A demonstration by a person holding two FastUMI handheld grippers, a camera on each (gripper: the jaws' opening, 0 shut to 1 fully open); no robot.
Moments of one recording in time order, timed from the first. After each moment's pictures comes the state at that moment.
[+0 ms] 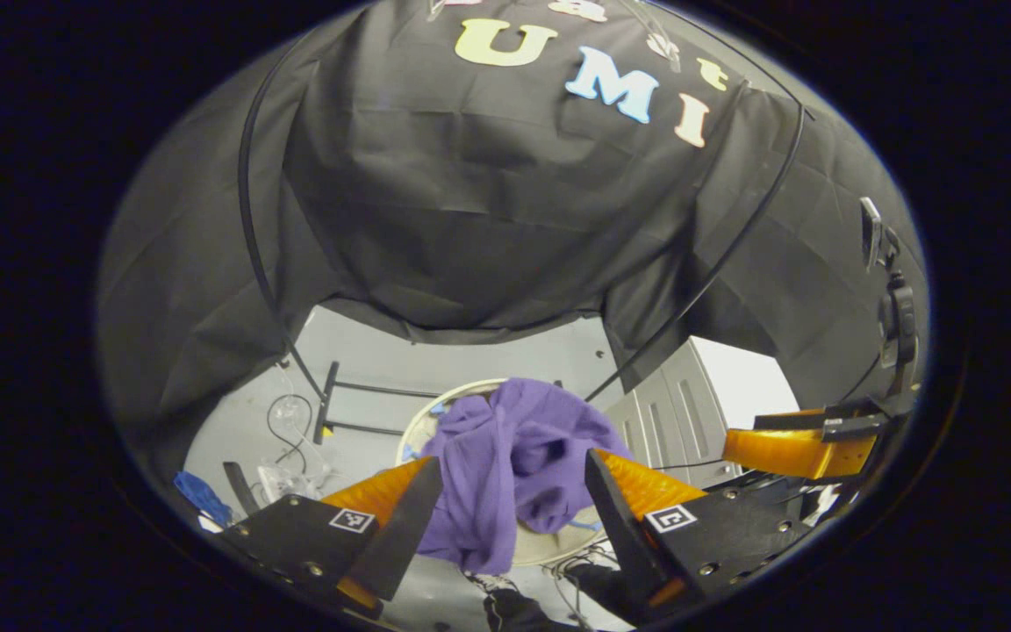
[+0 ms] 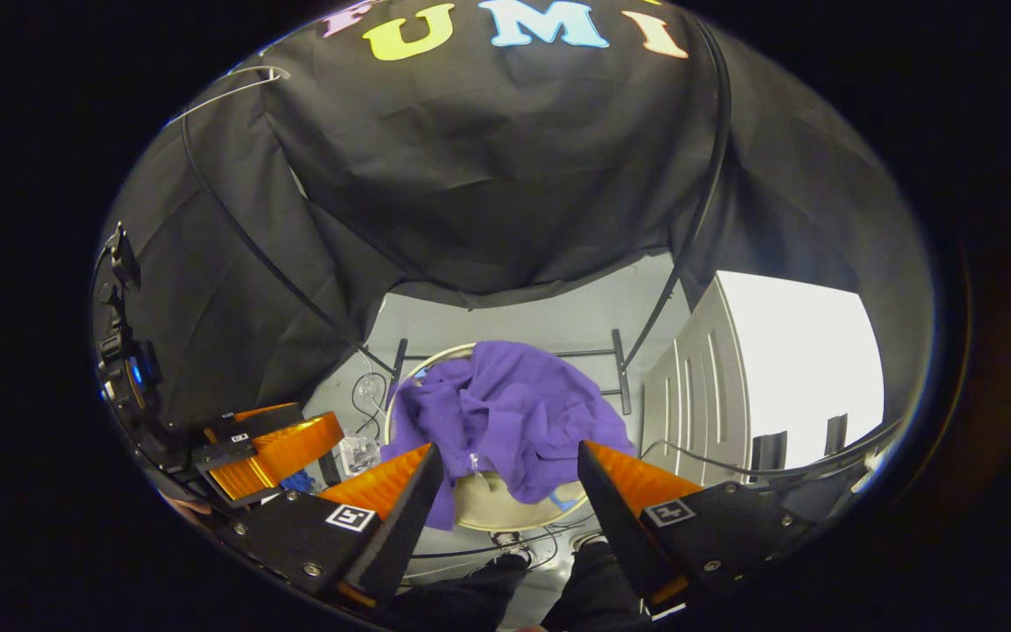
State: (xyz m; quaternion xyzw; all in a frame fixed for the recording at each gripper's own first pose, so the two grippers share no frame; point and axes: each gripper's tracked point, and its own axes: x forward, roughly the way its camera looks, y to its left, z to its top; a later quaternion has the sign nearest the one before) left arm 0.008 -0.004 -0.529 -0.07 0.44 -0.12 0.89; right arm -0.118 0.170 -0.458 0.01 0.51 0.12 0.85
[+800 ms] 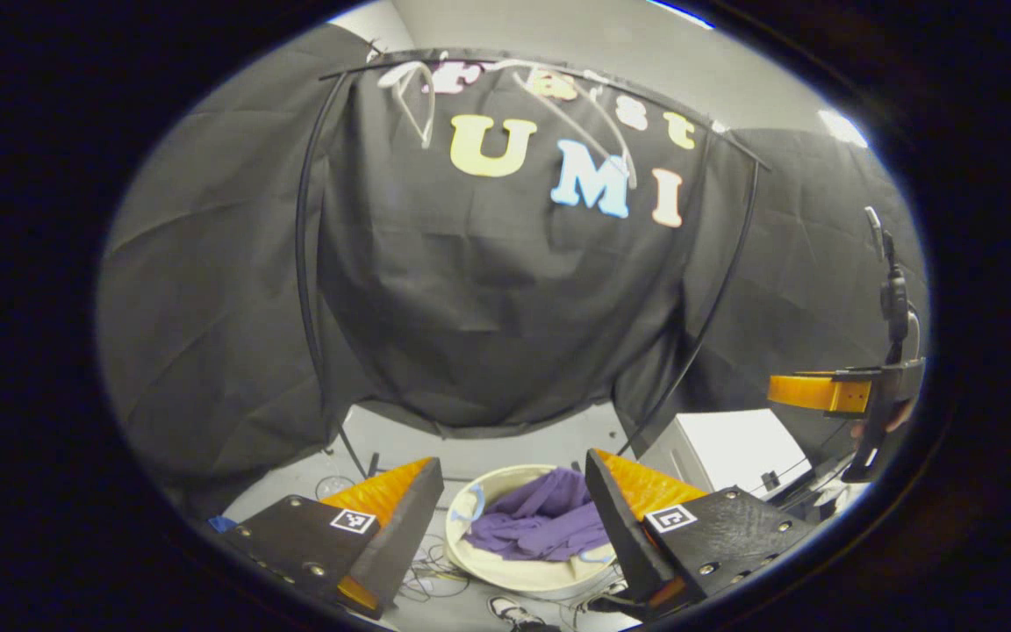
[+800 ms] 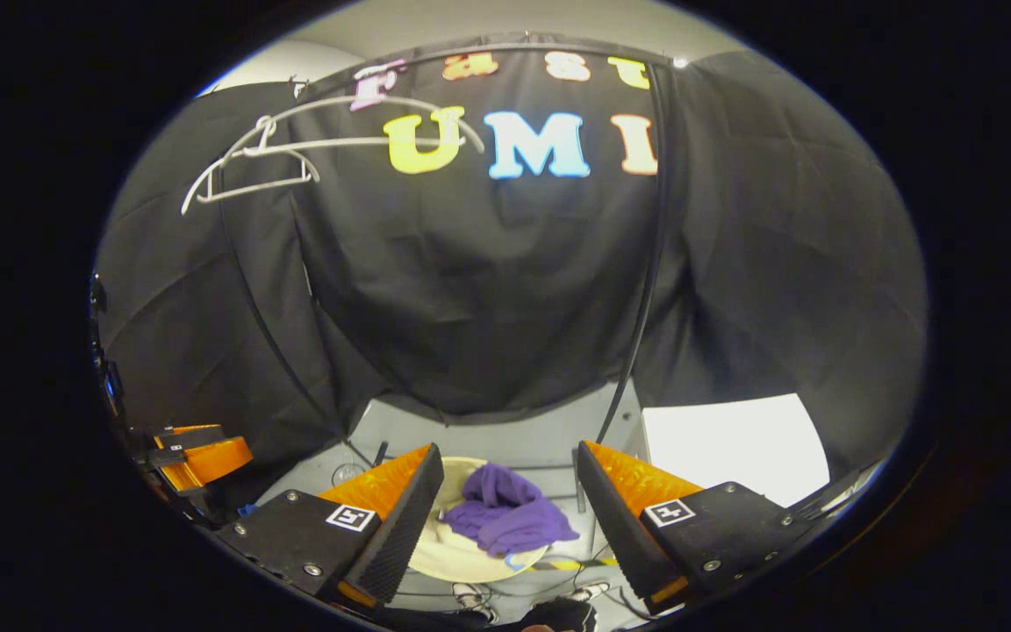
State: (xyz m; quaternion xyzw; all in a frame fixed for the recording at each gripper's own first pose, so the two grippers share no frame) left arm -0.007 0.030 -0.284 -0.05 0.26 -0.09 0.96; right arm -0.078 0.113 -0.249 0.00 0.29 0.09 0.95
